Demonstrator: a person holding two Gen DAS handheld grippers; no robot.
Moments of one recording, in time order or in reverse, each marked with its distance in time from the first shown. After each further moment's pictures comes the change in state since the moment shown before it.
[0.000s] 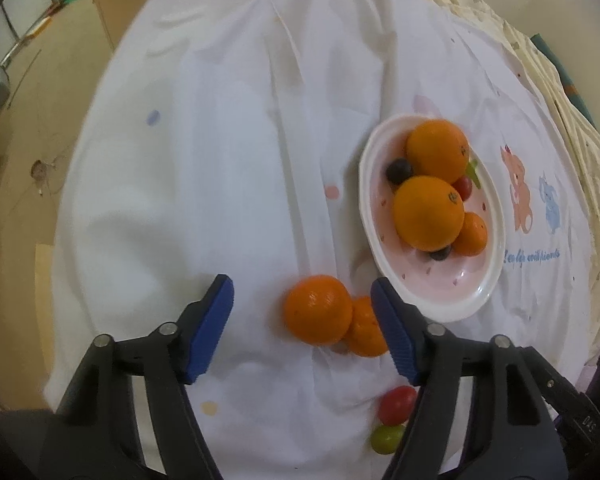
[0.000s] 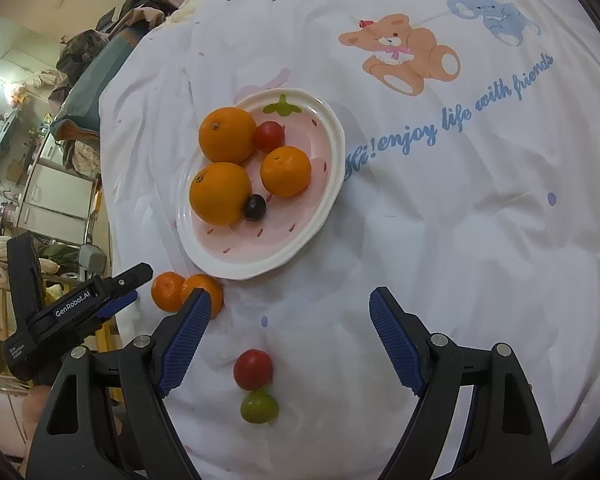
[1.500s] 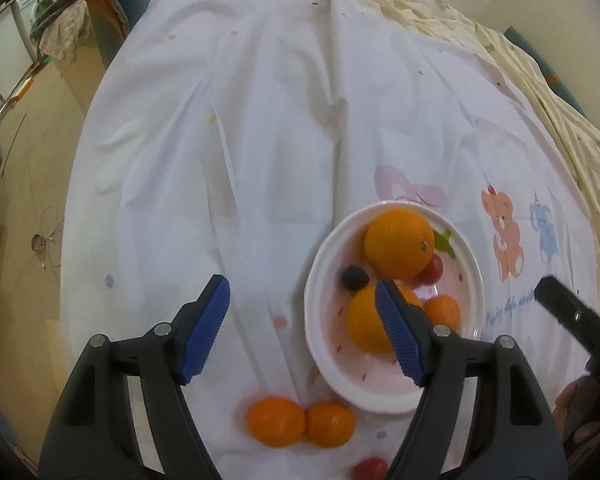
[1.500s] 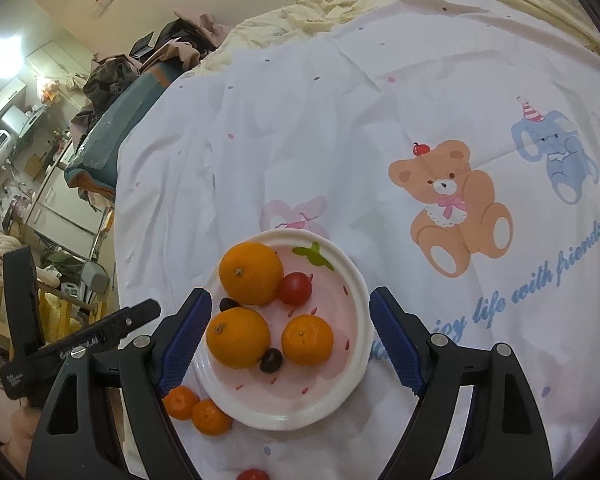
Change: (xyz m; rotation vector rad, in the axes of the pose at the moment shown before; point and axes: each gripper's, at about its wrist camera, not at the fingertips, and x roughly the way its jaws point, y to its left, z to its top) left arm -0.012 -0.049 0.071 0.142 -0.126 0.026; right arm -0.003 0.025 0.110 -0.150 -0.181 0.033
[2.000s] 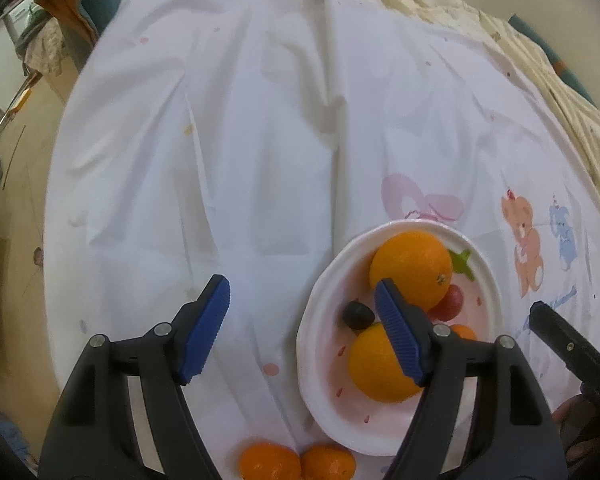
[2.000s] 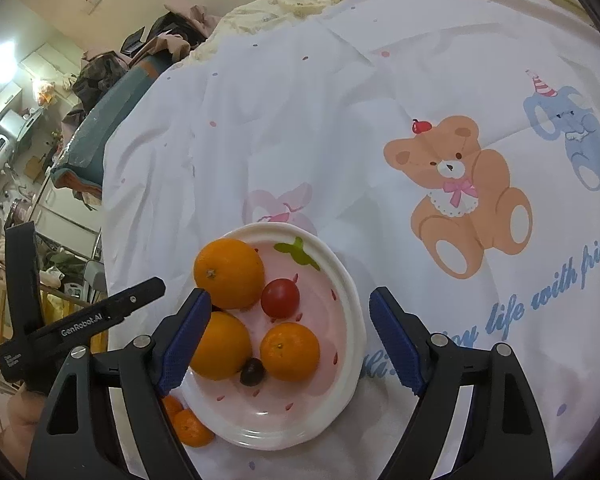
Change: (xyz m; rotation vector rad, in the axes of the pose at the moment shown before) left arm 0.033 -0.012 0.023 0.026 0.005 0.034; right arm 0.032 -0.022 0.000 0.031 0.037 0.028
